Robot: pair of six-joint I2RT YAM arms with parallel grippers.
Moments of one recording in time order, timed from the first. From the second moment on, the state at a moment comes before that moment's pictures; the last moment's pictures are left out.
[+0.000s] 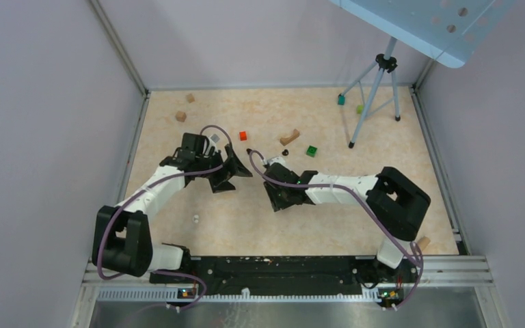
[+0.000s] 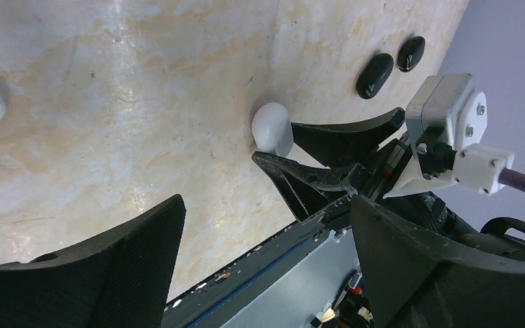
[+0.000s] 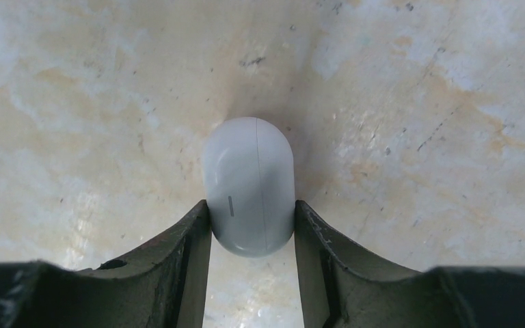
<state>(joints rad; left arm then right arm) -0.22 1.34 0.84 -0.44 0.59 -0.71 0.99 1.77 1.07 -0.37 0.21 0.50</state>
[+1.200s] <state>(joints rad) -0.24 1.35 0.69 -0.22 0.90 -0.74 0.99 1.53 0.91 -0.01 -0.07 0.48</state>
